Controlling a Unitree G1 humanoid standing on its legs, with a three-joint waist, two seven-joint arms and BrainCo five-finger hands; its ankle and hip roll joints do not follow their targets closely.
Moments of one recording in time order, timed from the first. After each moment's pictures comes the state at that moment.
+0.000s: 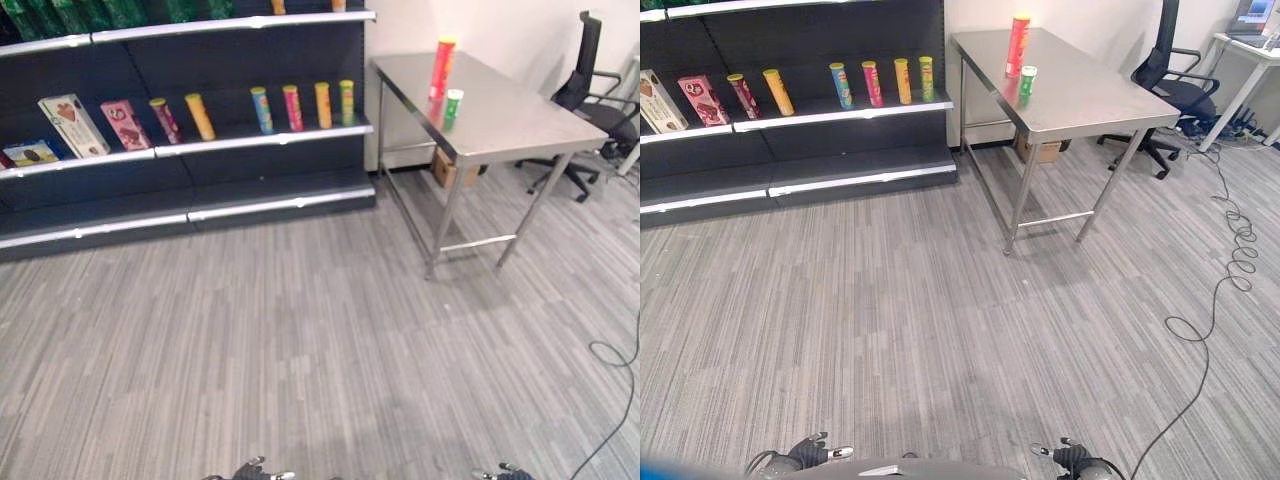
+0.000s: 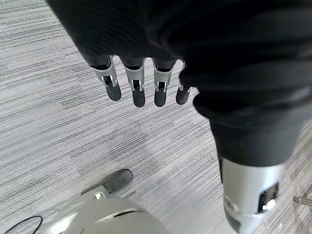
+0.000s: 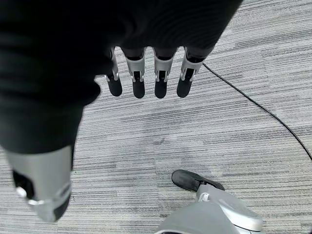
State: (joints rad) left arm 0.04 0.28 -0.23 1.18 -0.03 -0.04 0.00; right arm 0.02 -0.29 0.18 1.22 0.13 -0.01 0.01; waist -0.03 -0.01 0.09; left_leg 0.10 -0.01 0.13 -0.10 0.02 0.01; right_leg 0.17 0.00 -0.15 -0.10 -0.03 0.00
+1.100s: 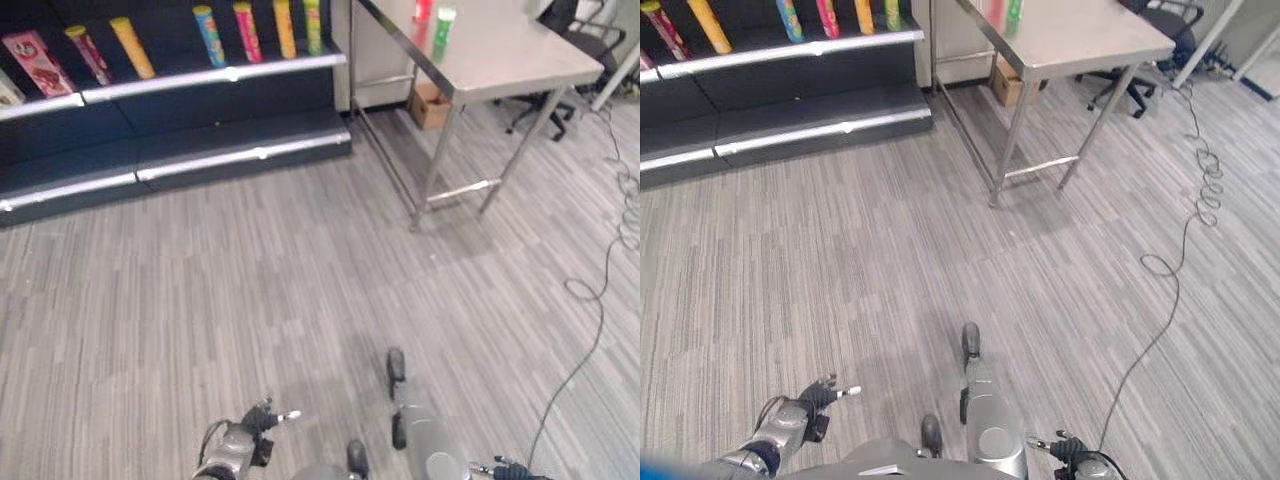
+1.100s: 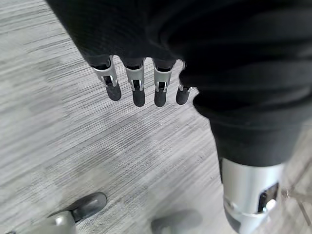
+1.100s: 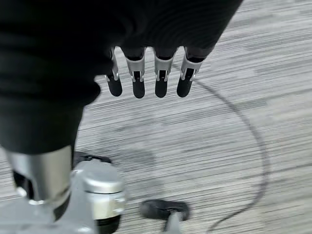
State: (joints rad) left arm -0.10 0.25 -0.19 1.23 -0.10 -0.06 0.00; right arm 0.03 -0.30 0.16 1.20 0.14 -0.01 0.03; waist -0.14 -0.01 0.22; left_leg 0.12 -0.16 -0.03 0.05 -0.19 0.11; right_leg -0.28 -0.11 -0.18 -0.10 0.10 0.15
